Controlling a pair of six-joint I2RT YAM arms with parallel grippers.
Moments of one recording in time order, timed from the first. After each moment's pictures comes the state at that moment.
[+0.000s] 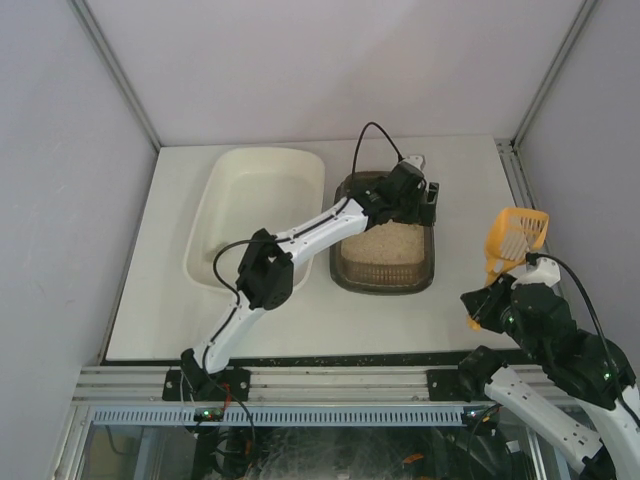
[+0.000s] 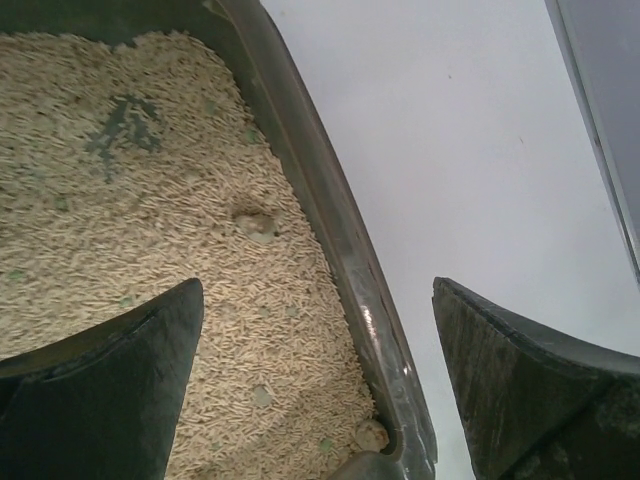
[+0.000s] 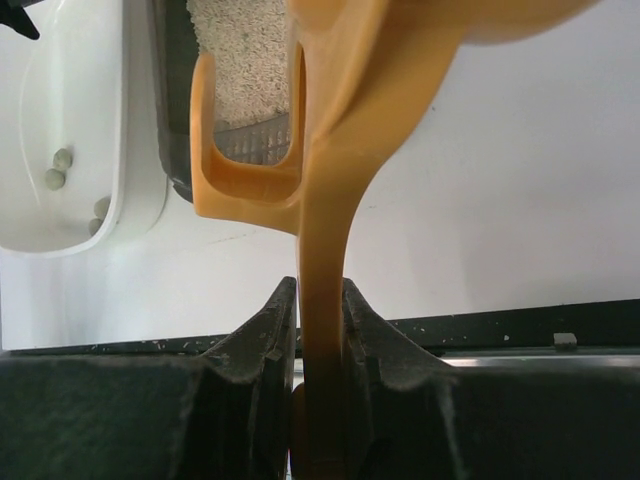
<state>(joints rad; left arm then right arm) -0.91 2.40 2.28 -0.54 -0.10 -0.57 0.65 0.38 0.99 -1.26 0.36 0.84</state>
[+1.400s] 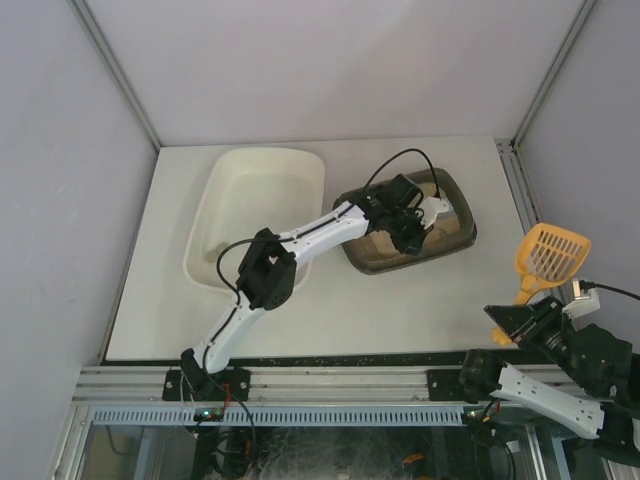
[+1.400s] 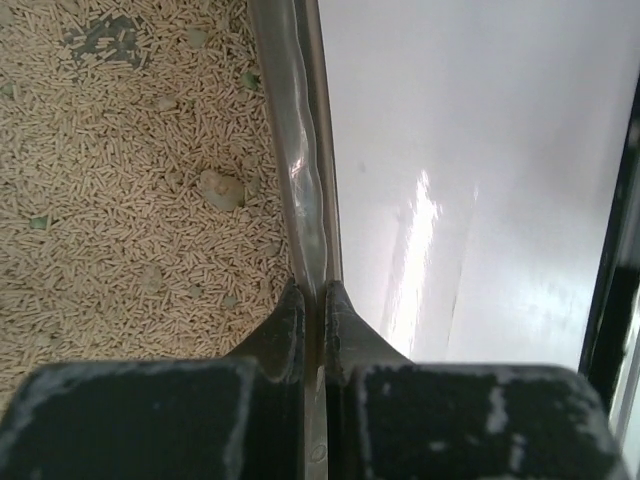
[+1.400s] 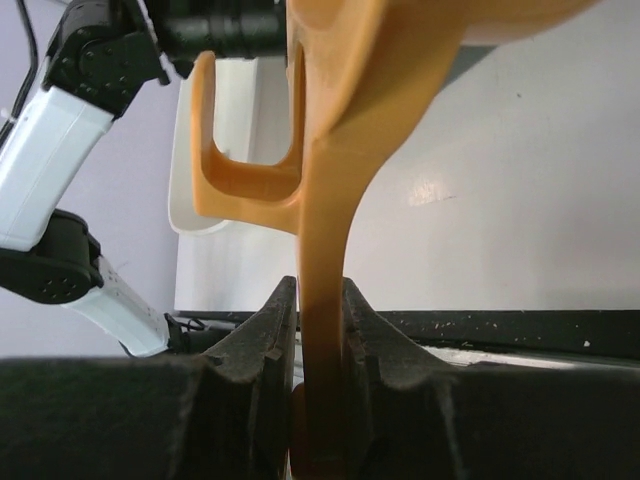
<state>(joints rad) -0.92 2.43 2.23 -0.63 0.45 0.10 1.09 0.02 0.99 -1.42 0.62 1.18</state>
